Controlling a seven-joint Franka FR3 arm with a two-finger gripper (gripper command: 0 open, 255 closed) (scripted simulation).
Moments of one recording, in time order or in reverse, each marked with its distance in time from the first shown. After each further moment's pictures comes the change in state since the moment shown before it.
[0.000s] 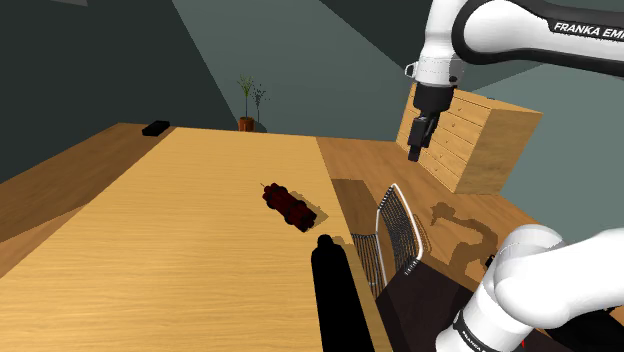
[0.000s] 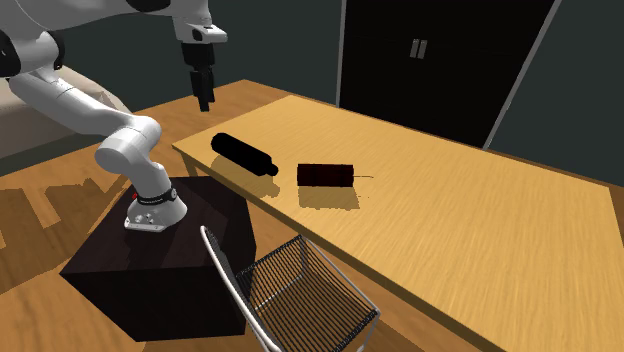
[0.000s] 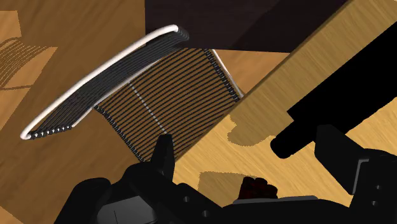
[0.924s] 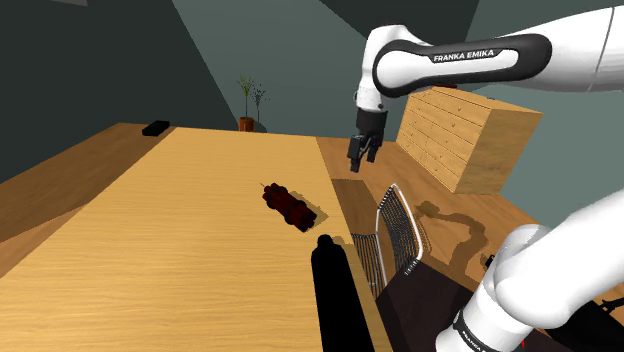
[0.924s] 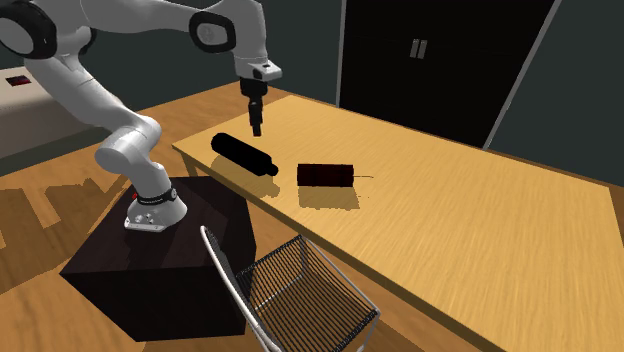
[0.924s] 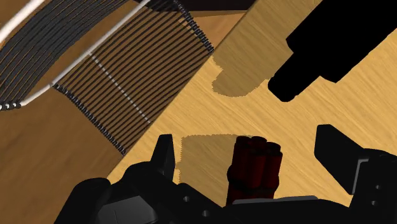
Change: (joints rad) arm 0.005 0.361 -0.013 0.042 0.079 0.325 0.069
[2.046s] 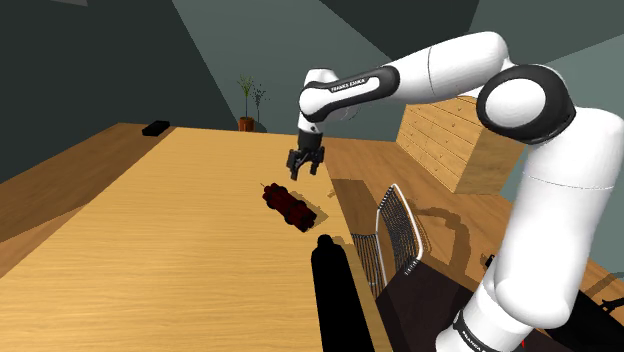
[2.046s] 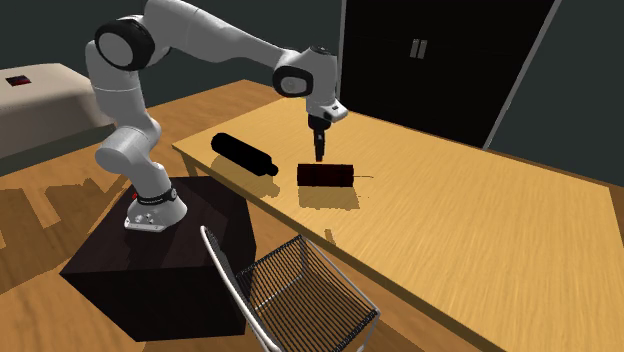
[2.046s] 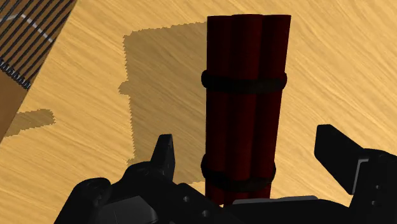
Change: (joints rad) arm 0.007 0.627 -0.003 0.406 0.139 0.238 0.033
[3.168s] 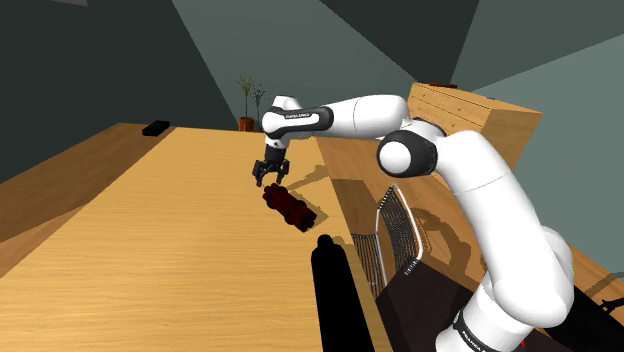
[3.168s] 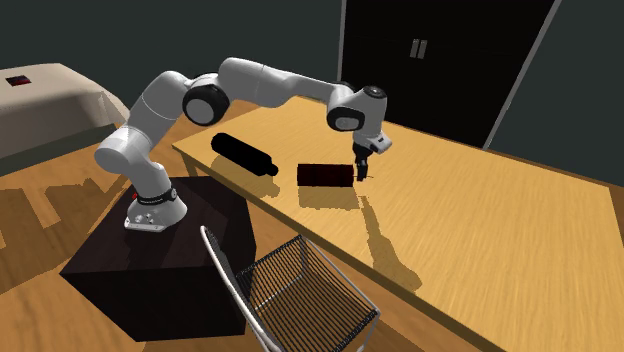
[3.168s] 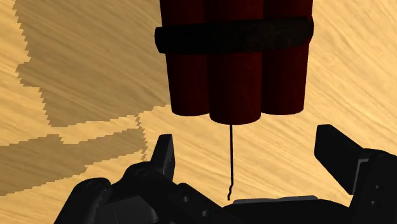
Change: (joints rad) arm -0.024 0.644 0.026 0.741 0.088 -0.079 0.044
